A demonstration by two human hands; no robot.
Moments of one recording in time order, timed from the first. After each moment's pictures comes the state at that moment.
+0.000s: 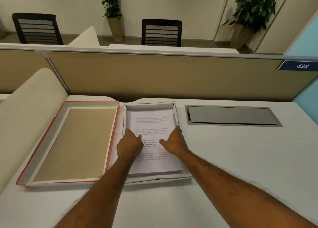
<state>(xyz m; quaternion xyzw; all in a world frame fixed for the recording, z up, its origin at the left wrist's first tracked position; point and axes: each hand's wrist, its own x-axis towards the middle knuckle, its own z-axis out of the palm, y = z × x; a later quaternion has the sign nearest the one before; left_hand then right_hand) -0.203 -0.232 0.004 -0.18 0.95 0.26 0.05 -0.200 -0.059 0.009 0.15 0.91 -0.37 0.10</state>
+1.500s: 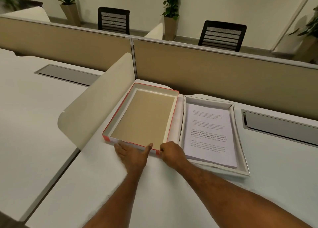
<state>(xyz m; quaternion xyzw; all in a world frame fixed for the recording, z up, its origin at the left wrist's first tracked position) -0.051 -0.408 -0.031 -0.39 0.84 0.37 -0.06 -0.100 -0.271 -0.004 -0.18 0.95 -0.18 0.17</state>
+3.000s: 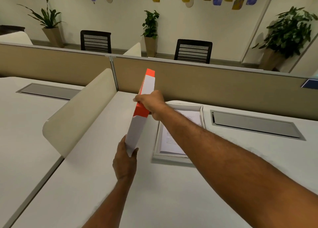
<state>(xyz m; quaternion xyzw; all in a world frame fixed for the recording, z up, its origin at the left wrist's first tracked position) -0.005 -0.350 0.003 -0.22 0.85 0.41 -0.25 -0.112 -0.262 0.221 0.04 0.74 -0.66 0.14</state>
